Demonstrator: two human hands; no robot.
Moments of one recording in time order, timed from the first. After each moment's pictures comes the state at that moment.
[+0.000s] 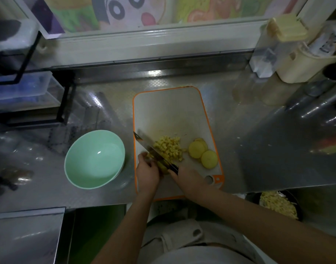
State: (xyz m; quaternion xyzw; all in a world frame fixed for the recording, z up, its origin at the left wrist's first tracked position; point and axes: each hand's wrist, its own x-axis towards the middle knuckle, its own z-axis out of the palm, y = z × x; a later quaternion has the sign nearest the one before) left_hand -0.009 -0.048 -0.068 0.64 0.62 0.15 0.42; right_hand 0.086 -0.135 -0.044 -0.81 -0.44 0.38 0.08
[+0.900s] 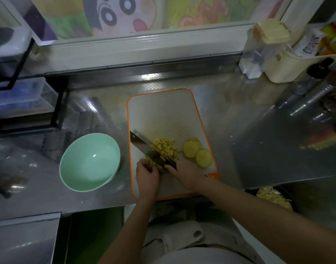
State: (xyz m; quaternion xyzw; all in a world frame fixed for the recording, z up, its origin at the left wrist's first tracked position) left_hand -0.008 -0.068 -0.066 0.64 0.63 0.15 0.43; right_hand 0.097 -0.131 -0.027 -0.81 -0.36 0.43 0.16
